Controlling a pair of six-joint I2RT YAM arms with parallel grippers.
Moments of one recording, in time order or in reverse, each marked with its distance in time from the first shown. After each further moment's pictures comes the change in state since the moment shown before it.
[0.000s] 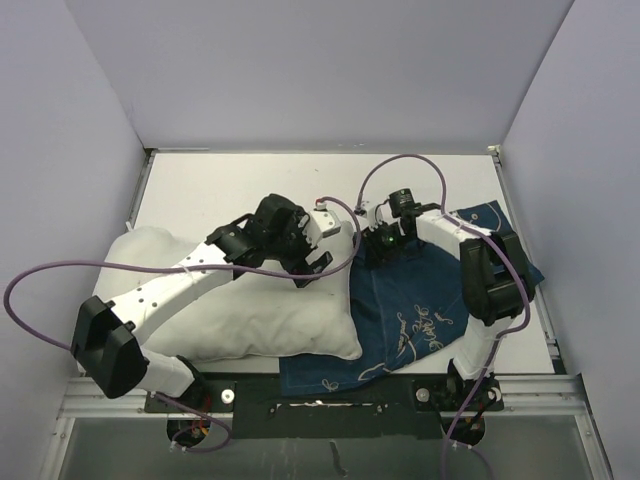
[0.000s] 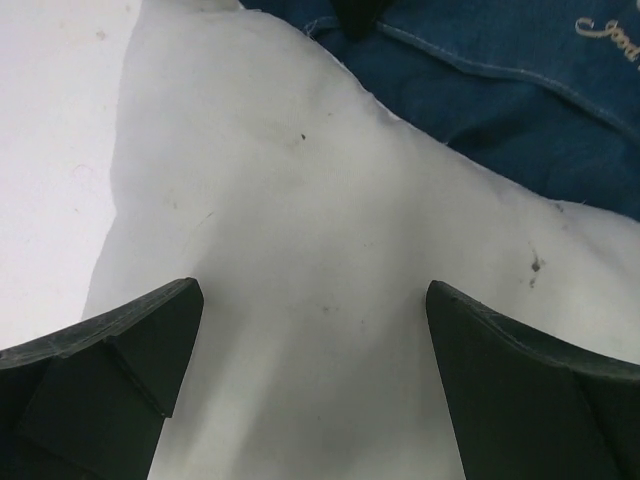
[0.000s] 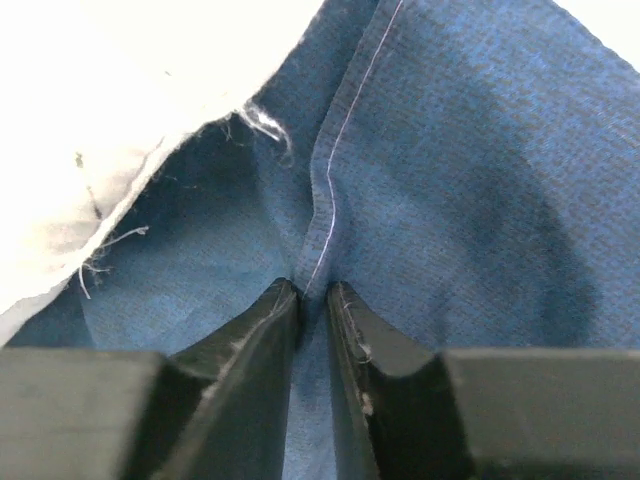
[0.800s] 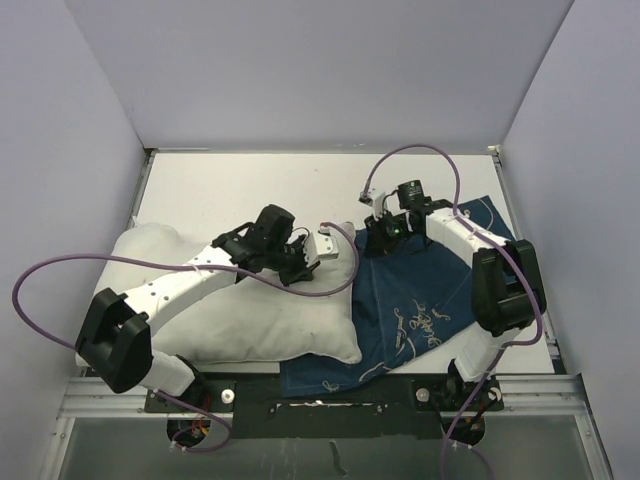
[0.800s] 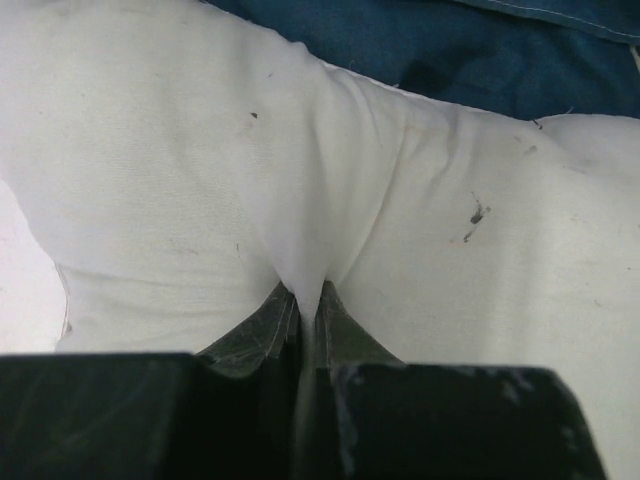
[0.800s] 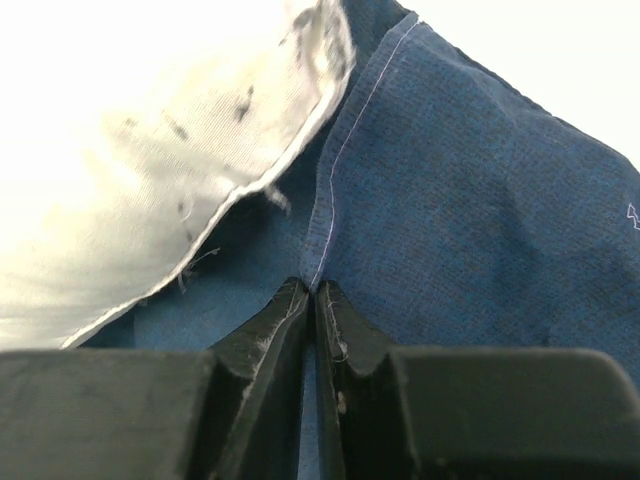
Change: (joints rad) left arm 0.035 0.060 -0.117 0.045 0.212 0.267; right arm -0.031 -0.097 0.005 0.028 -0.079 0.026
